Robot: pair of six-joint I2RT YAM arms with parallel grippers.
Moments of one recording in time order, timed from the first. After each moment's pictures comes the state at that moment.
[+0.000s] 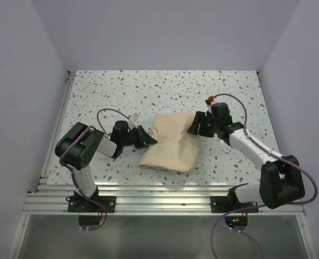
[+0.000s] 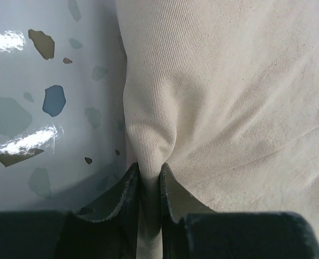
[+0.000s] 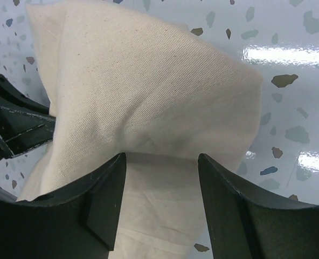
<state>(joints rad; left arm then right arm) -0.42 1.83 0.53 0.78 0.60 -0.89 0.31 1.36 0.83 -0.27 -0.21 0.48</state>
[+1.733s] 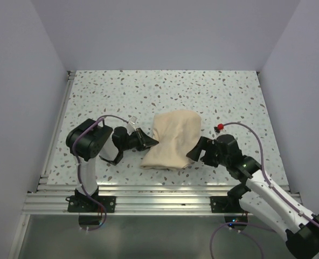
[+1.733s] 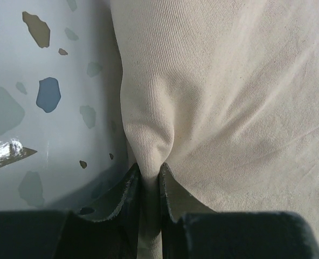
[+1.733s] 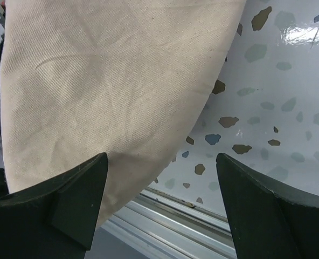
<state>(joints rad) -0.43 2.00 0.46 1.18 0.59 -1.07 0.55 0.72 0.51 -0.49 -0.10 0.80</state>
